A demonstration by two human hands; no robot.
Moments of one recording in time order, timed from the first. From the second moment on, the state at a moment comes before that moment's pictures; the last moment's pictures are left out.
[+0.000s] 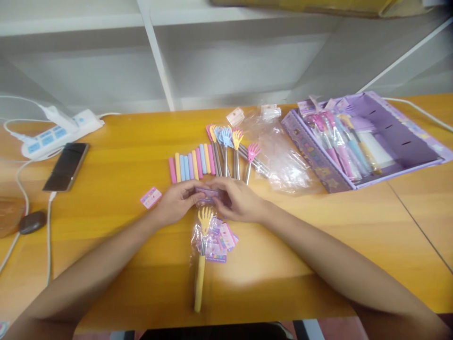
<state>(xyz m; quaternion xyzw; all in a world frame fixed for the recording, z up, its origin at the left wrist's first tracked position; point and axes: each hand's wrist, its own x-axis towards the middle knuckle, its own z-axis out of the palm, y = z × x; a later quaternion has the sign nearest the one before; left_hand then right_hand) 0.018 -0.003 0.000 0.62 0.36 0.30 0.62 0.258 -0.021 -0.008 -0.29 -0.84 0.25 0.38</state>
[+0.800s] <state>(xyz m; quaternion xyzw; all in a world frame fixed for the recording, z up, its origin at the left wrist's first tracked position) 0.013 -0.004 0.009 0.60 0.33 0.26 0.68 0.257 -0.027 0.004 -0.47 -0.75 0.20 0.42</state>
